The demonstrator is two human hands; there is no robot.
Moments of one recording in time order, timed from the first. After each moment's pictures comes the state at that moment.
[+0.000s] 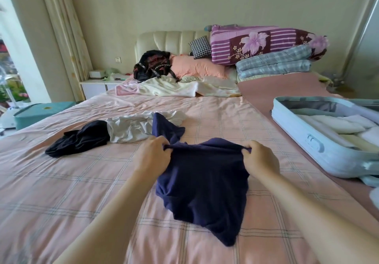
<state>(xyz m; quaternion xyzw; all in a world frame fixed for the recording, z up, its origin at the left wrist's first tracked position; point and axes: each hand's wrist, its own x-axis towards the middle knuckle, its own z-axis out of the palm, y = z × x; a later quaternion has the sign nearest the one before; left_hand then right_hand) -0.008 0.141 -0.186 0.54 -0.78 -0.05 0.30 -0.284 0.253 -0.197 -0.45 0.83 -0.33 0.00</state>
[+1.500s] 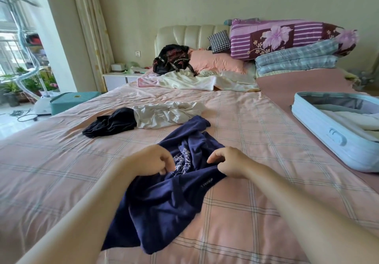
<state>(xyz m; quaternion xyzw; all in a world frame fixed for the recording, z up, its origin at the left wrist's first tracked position) 0.092 0.199 -0.167 0.47 -0.83 -0.30 0.07 -0.179 0.252 -0.202 -0.67 0.67 -0.22 0.25</state>
